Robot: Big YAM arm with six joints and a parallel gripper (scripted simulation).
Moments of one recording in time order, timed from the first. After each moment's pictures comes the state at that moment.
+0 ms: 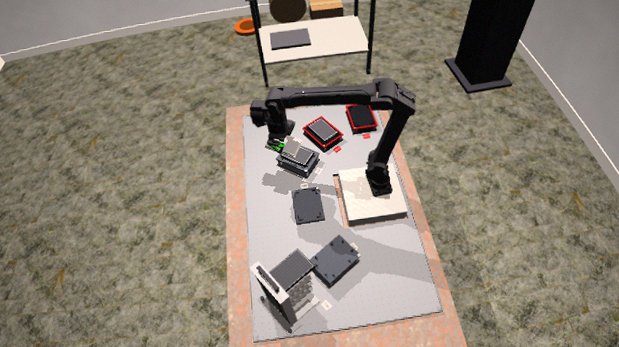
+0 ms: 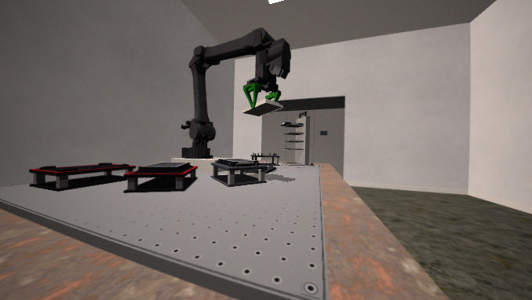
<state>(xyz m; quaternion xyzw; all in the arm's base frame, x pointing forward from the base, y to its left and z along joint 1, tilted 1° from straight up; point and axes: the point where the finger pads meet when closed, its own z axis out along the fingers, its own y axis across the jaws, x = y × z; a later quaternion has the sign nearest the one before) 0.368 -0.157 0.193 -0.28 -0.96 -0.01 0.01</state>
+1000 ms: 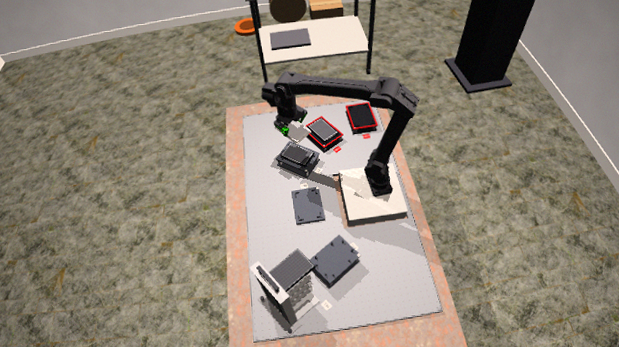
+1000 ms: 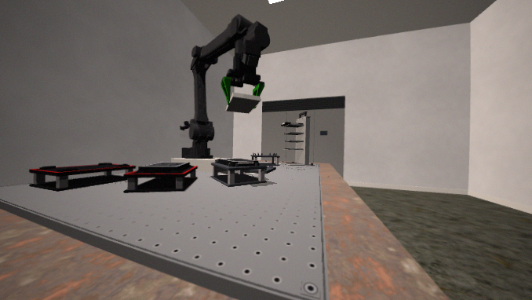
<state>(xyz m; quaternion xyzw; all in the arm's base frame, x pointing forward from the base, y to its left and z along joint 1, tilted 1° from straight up) 0.319 -0.228 0.190 -0.45 -0.89 -0.01 0.01</state>
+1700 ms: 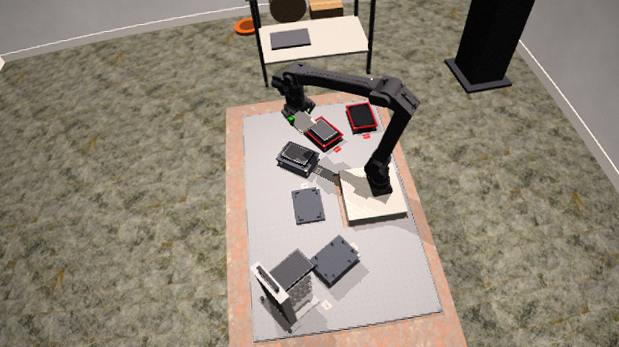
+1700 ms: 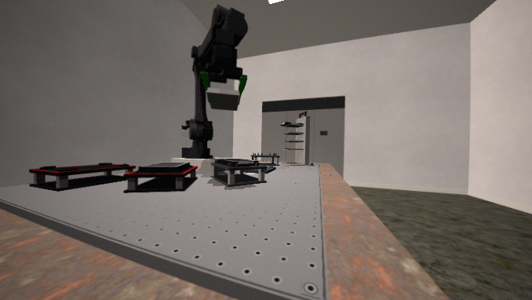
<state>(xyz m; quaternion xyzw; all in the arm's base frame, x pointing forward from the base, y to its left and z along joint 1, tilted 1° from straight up) 0.278 -0.274 0.190 -0.52 -0.85 -0.01 0.01</state>
